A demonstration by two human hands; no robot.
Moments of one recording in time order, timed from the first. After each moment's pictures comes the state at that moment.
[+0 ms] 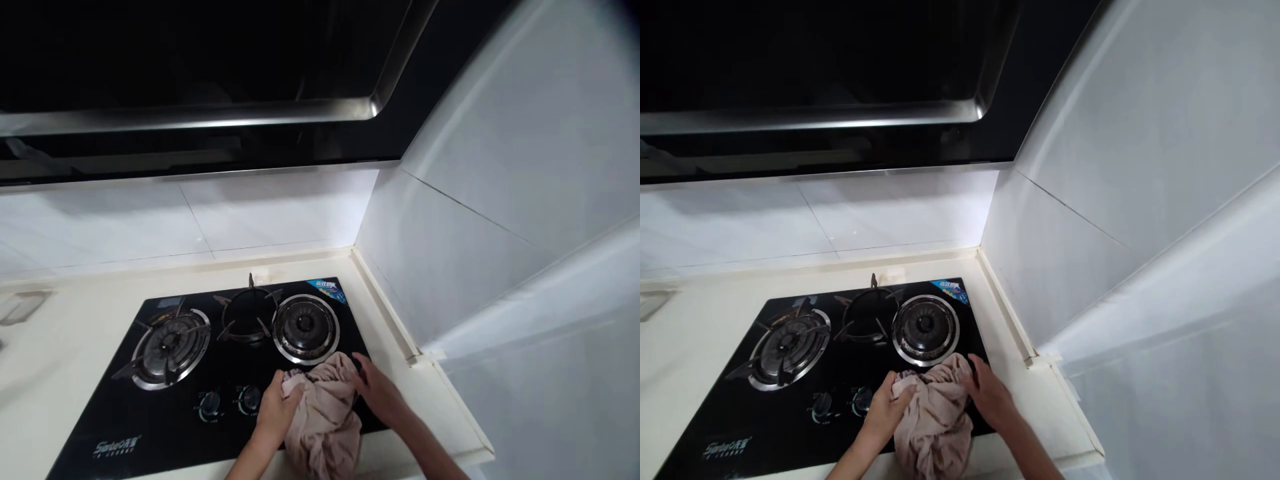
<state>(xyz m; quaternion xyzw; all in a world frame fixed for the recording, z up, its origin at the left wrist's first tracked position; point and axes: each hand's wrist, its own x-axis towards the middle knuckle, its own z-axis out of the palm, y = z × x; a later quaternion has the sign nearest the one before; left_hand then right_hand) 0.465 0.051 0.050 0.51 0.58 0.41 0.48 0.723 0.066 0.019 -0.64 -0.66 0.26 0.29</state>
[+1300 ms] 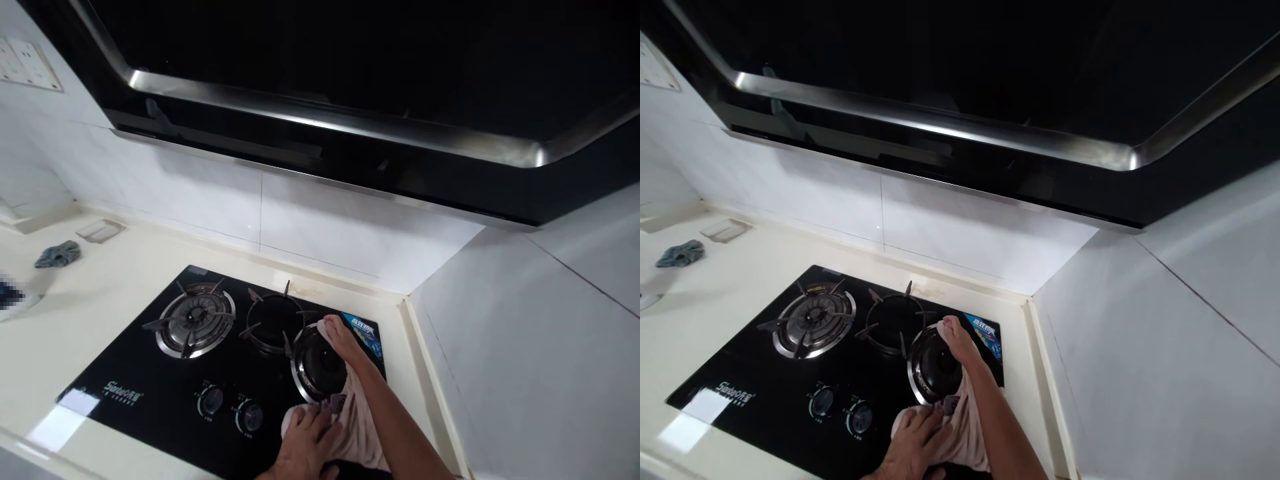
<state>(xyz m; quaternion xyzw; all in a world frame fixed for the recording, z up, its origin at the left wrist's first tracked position) 0.506 0.059 -0.034 0.82 0.50 0.25 0.09 0.624 0.292 0.028 -0.45 -0.81 0.26 0.26</state>
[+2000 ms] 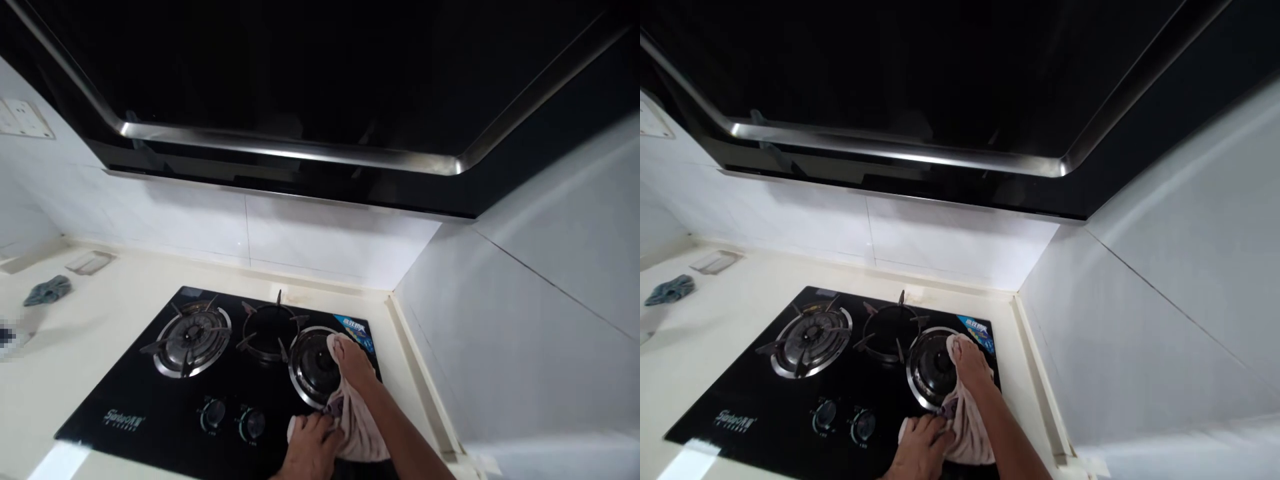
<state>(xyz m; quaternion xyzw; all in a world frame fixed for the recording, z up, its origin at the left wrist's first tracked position) 0.513 0.067 -0.035 0.84 0.50 0.24 0.00 0.661 0.244 0.016 -0.57 -0.78 0.07 0.24</state>
